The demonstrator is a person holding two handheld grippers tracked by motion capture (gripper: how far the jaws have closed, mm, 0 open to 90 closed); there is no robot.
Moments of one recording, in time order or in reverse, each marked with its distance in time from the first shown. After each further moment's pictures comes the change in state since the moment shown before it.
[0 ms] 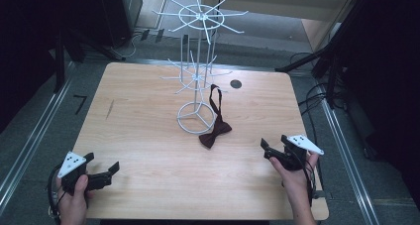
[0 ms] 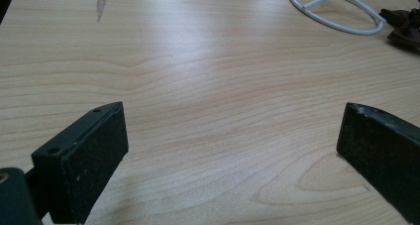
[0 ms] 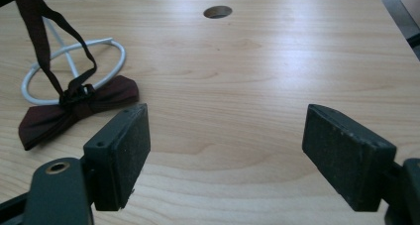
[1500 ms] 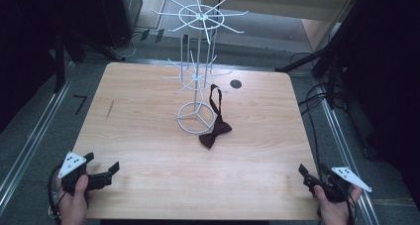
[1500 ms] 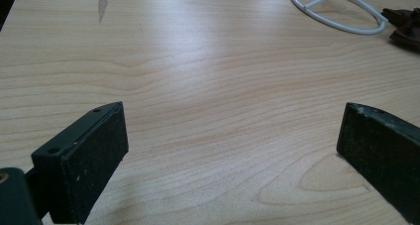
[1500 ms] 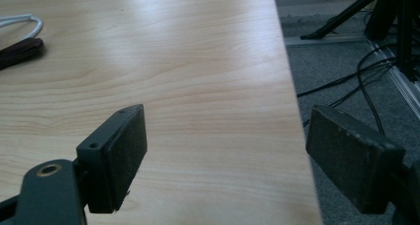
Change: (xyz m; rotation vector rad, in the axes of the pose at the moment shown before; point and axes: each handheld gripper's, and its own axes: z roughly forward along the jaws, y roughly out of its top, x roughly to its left) left arm -0.001 0.000 0.000 -0.005 0.007 0.000; right arm -0.097 -0.068 -0.073 -0.010 -0.104 0.108
